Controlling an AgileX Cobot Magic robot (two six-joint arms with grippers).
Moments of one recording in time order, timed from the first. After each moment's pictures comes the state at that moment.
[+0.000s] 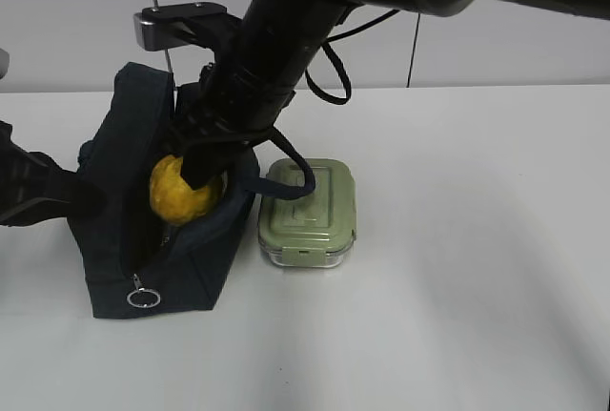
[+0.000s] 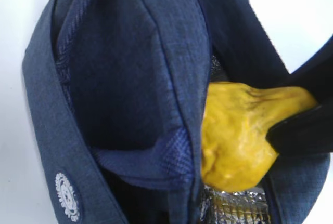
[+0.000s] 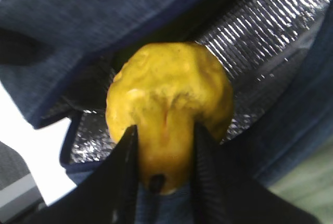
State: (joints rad) left arm -0.09 1.32 -0.69 -0.95 0.59 0.92; right arm 0.62 2.13 -1.92 0.42 1.06 -0.45
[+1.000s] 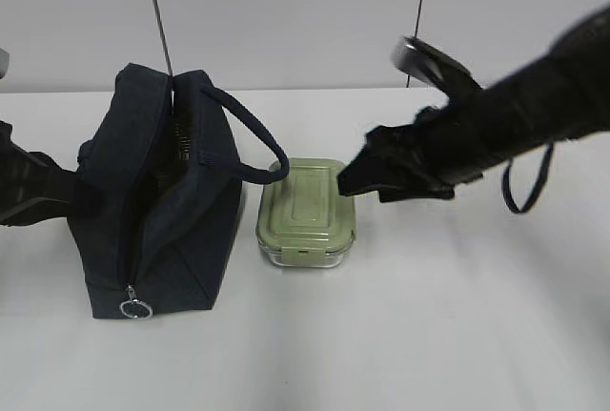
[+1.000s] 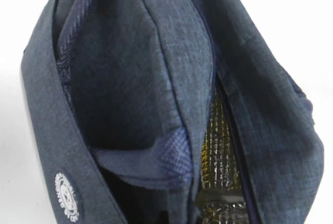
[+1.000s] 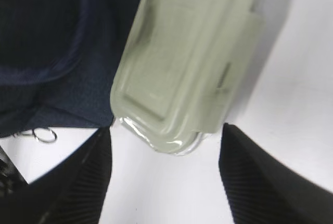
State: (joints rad) left arm -0.09 1.32 -0.69 -0.95 0.59 0.92; right arm 0.18 1.79 -1.05 1.20 0.73 -0.94
